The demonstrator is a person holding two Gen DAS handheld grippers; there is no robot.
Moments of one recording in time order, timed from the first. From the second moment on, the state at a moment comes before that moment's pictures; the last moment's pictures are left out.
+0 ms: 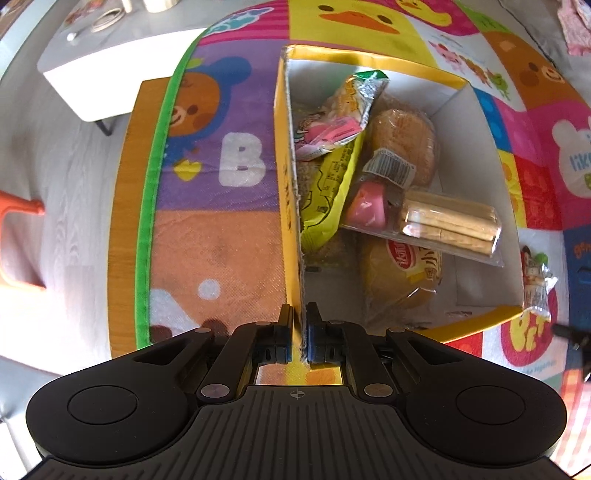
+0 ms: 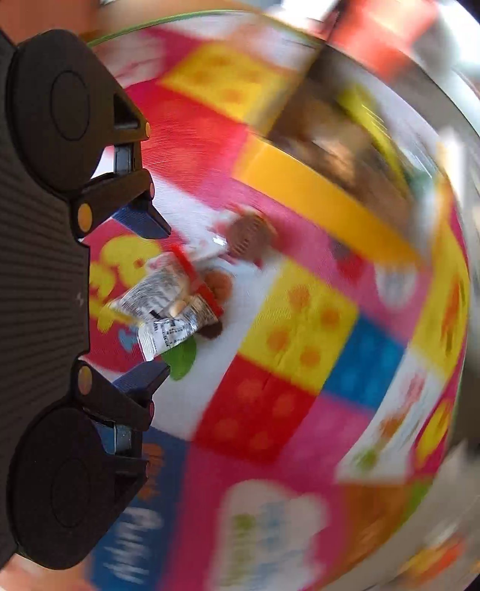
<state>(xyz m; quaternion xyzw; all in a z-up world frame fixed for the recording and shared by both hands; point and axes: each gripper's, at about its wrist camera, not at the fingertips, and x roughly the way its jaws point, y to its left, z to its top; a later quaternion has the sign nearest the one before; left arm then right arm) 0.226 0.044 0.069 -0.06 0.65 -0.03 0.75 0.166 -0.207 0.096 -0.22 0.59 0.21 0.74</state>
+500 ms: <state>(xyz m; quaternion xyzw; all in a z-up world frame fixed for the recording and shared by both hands) 0.224 0.049 0.069 -0.10 0.65 -0.01 0.76 0.189 -0.199 0.055 -0.21 0.64 0.23 0.71</state>
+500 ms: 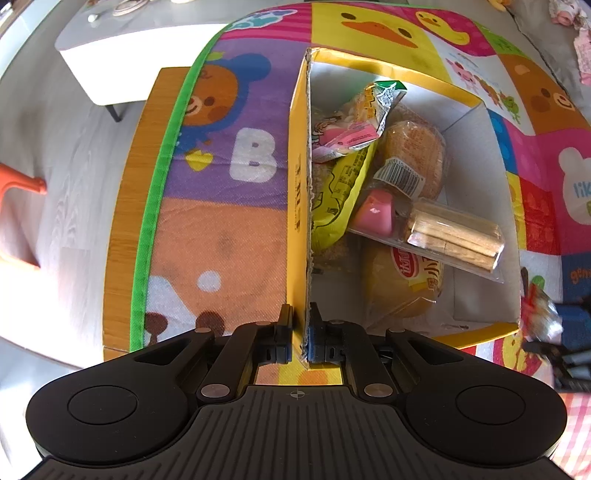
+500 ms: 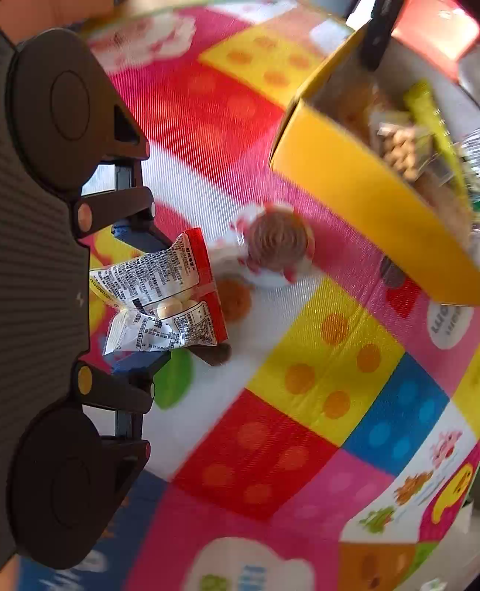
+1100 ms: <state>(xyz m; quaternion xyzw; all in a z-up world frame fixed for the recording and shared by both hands) 0.219 0.048 0.073 -0.05 0.66 -0.06 0.75 0.091 -0.170 0.282 0.04 0.59 0.15 0.79</state>
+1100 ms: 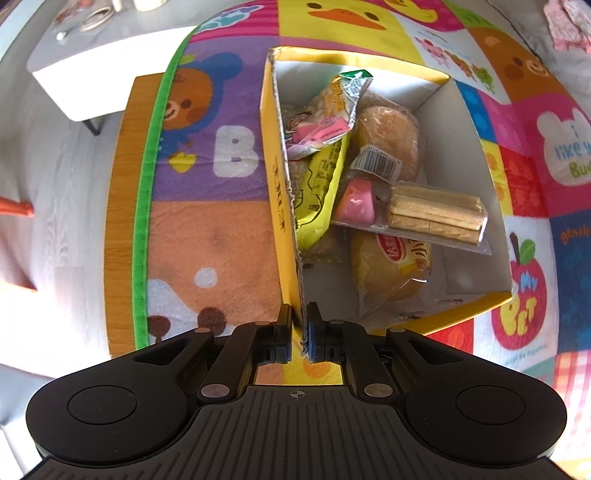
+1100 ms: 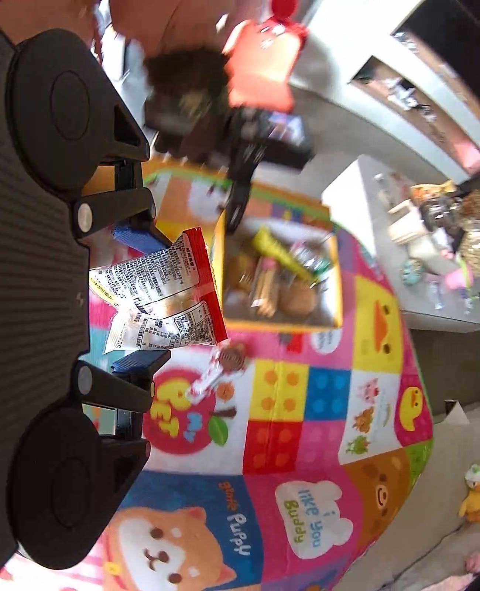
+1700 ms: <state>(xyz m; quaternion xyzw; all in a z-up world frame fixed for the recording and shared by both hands) 0.211 0.061 0.077 -0.06 0.65 -0.09 0.75 0.079 -0.106 0.297 0.04 0.60 0.12 0.79</state>
